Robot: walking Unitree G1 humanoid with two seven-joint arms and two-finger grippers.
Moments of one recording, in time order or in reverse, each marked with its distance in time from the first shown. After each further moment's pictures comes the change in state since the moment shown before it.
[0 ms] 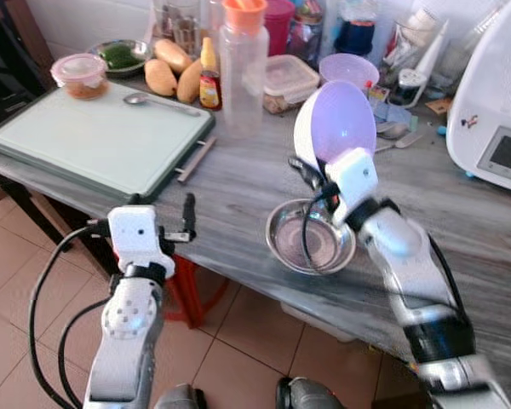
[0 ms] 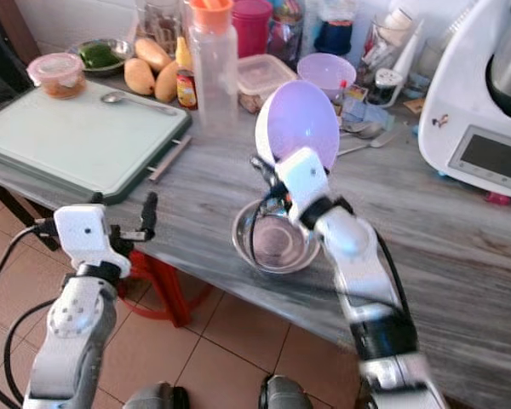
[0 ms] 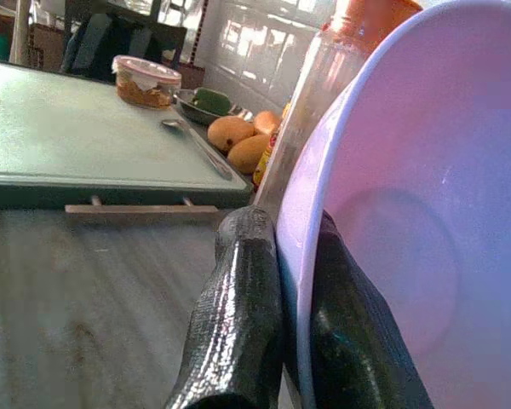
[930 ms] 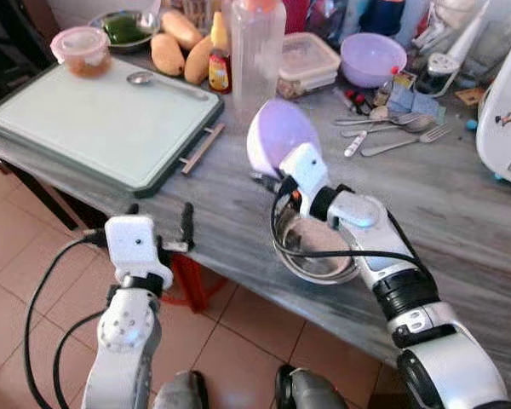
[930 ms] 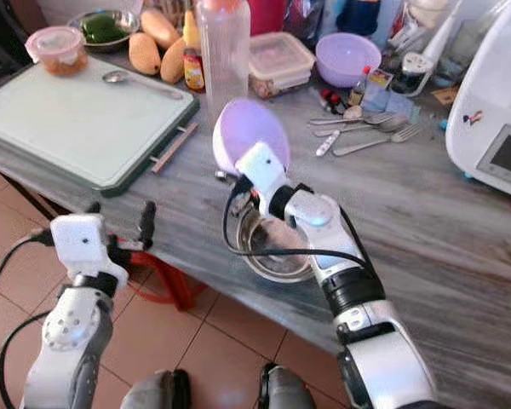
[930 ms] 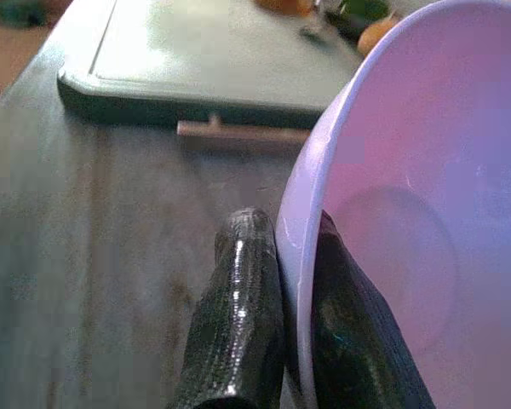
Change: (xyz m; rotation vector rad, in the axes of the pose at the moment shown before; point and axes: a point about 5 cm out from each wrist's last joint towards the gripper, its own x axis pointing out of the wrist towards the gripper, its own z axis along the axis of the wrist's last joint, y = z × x) left arm -0.009 0.000 -0.002 0.015 0.031 -0.002; right arm 0.041 0.019 -0.022 0.040 0.155 0.309
